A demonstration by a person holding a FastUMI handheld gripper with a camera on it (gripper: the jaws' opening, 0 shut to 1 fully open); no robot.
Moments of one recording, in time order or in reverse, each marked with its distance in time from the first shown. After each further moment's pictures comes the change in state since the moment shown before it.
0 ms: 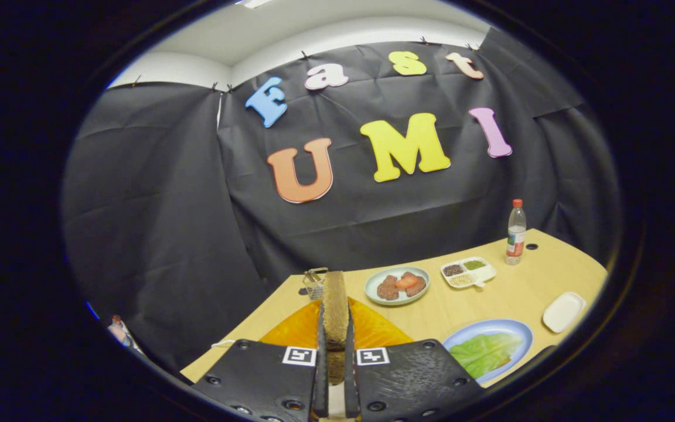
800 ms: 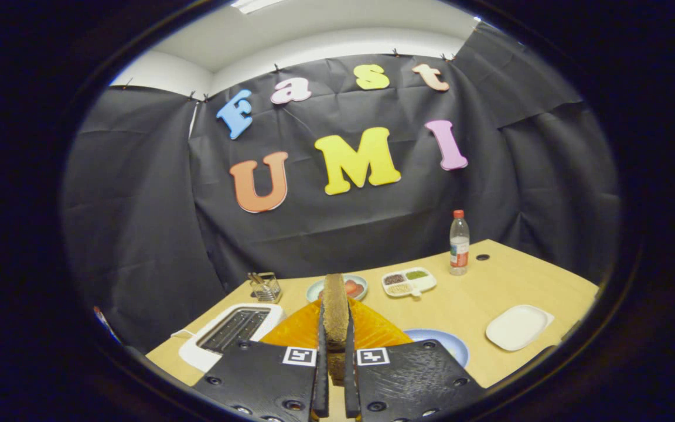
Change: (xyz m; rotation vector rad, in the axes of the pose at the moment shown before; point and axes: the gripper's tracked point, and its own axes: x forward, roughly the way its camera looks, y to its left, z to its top) arm -0.036 -0.134 -0.018 -0.008 -0.054 -0.168
